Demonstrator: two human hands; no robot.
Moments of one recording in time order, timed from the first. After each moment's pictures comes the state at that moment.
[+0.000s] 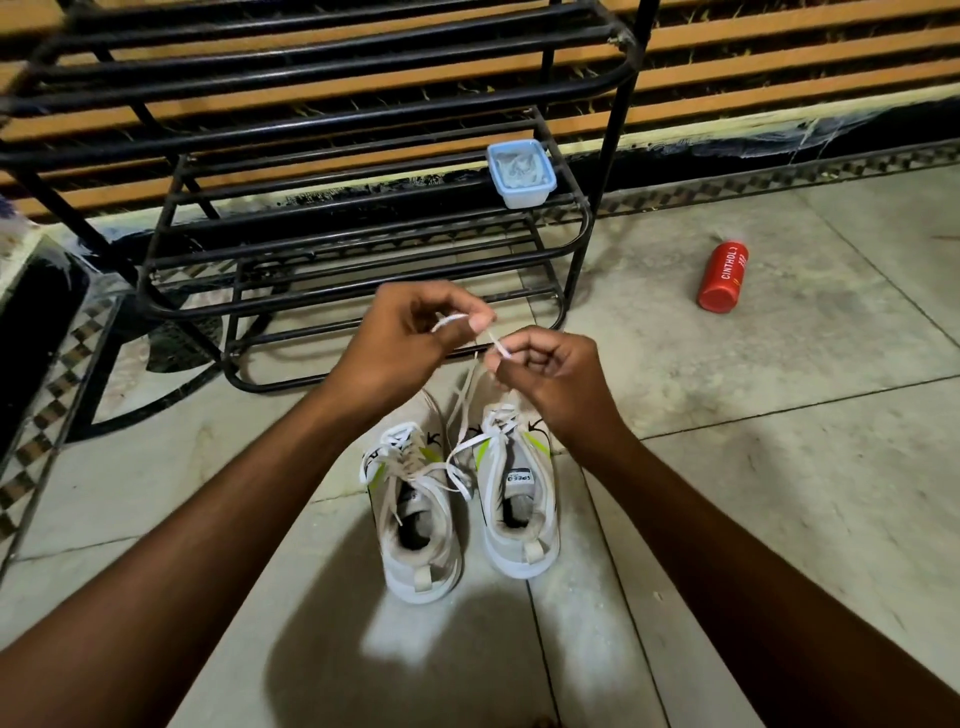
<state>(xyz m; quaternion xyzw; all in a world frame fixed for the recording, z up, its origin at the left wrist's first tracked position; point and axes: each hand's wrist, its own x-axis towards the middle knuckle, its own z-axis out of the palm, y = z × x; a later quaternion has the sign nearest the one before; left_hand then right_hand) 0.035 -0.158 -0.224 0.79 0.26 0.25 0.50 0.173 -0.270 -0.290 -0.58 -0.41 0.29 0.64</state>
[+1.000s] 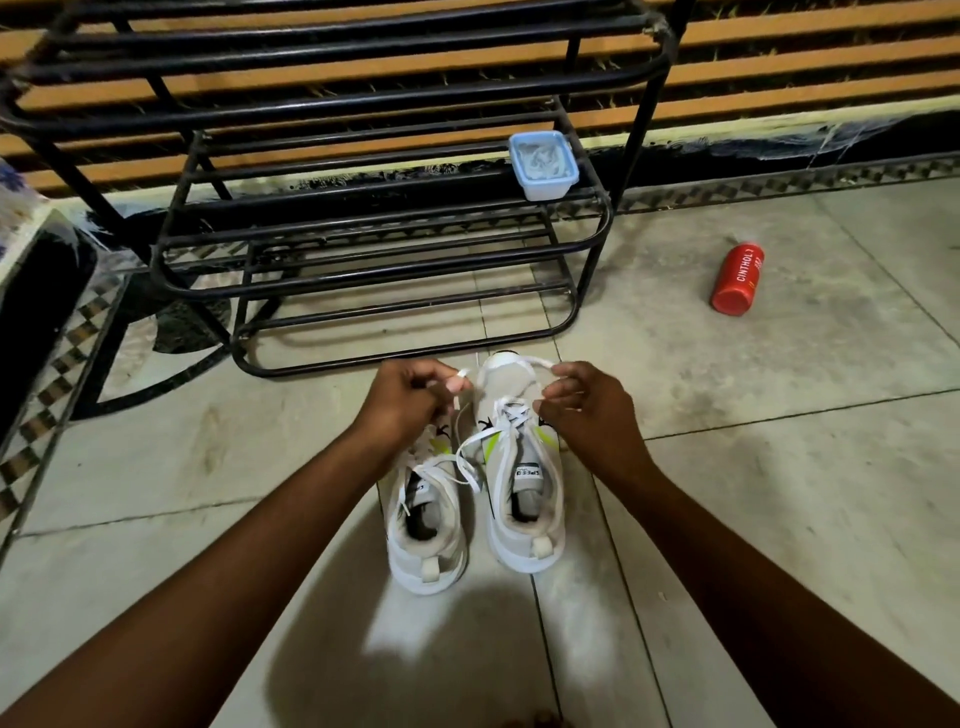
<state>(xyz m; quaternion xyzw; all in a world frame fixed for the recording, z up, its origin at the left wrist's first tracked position) 0.007 -0.149 -0.324 0.66 0.44 0.20 0.58 0.187 -0.289 -0.348 -0.76 -0.31 0.27 0.50</state>
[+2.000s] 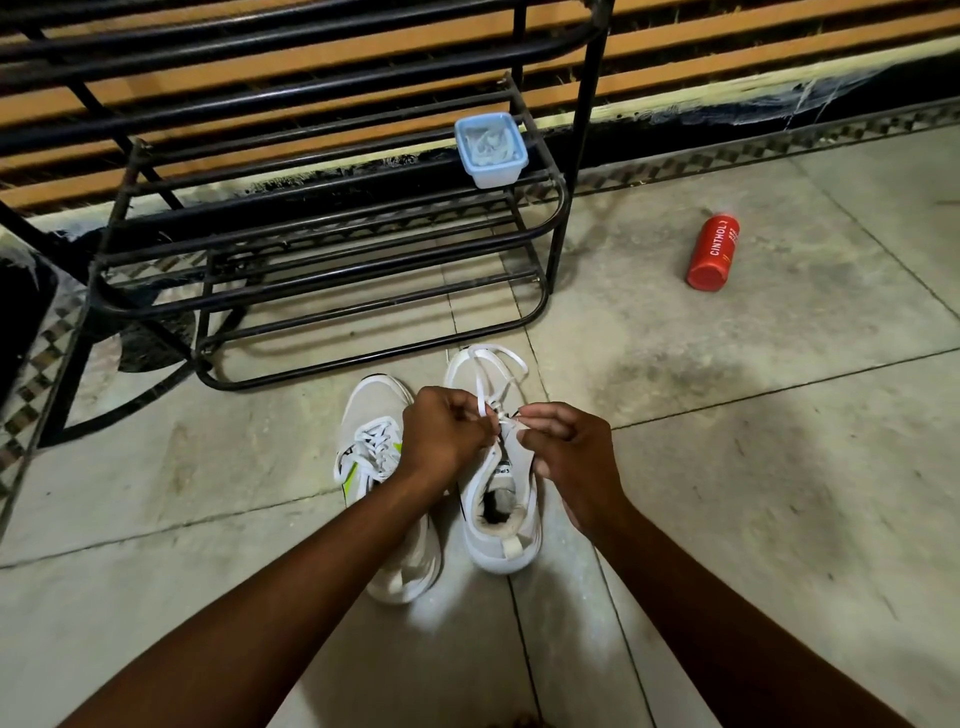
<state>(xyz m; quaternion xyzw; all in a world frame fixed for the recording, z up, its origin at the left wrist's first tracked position) 0.066 -0.205 -0.358 0.69 0.50 0.17 0.49 0.175 -0.322 -0.379 -0.65 -0.12 0.40 0.63</state>
